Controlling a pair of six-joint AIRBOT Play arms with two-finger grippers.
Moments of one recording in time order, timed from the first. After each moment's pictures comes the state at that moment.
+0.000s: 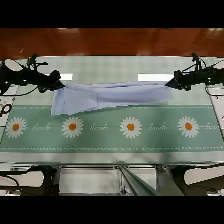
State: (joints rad) left arm 0.13 -1.54 1.25 0.99 -1.04 -1.56; right arm -0.29 -1.70 1.39 -0.82 1.22 1.25
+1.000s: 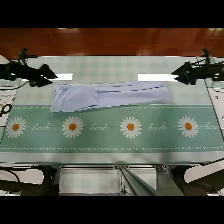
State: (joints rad) left arm 0.29 -1.57 1.41 0.96 -1.16 -1.45; right arm -0.43 -1.78 1.55 -0.69 1.29 1.29
